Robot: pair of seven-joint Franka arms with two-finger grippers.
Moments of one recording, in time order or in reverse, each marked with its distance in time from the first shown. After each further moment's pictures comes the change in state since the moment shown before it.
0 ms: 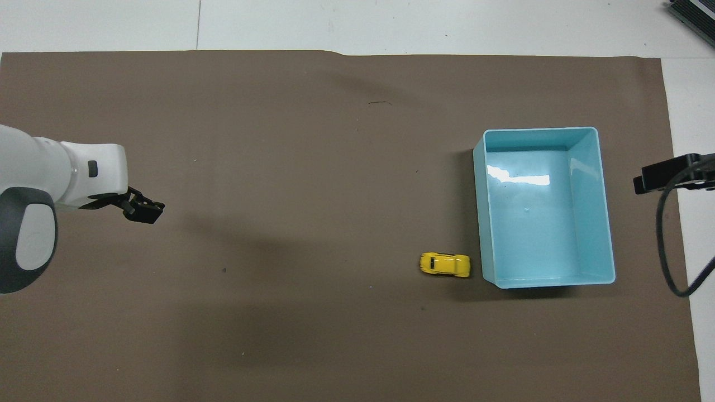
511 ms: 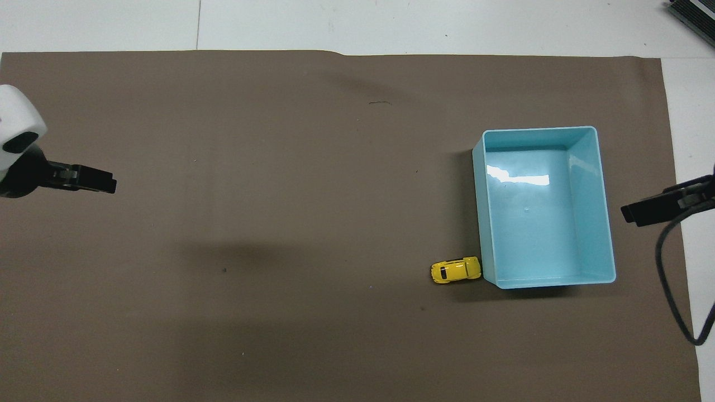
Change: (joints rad) left arm 0.072 -0.002 0.002 0.239 0.002 -0.270 -0.411; right arm 0.008 -0.066 0.021 -0.108 0.001 0.014 -0.290
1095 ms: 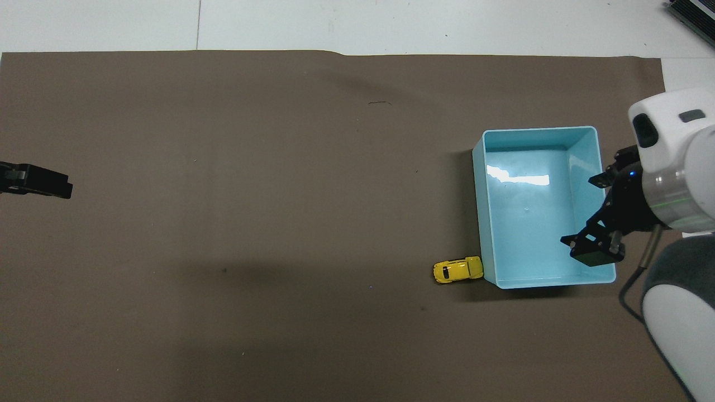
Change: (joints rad) left arm 0.020 0.001 -0.024 0.138 0.080 -0.181 -0.003; right arm 0.151 -0.035 0.011 -0.157 -0.006 0.158 -0.582
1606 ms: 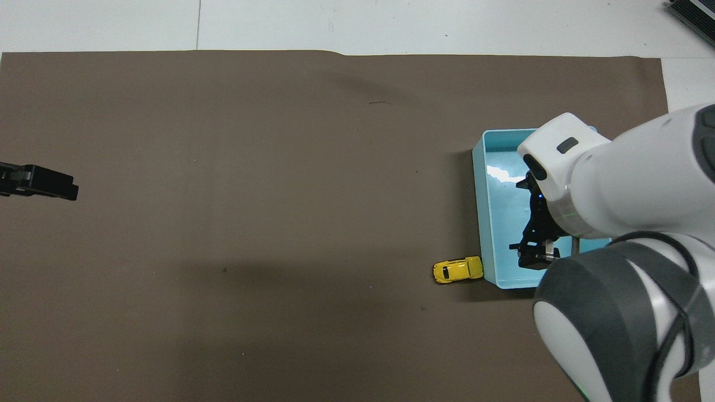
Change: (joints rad) left arm 0.000 0.002 0.003 -0.003 -0.033 -0.008 -0.017; right arm 0.109 0.018 0.002 -0.125 -0.009 0.138 -0.175
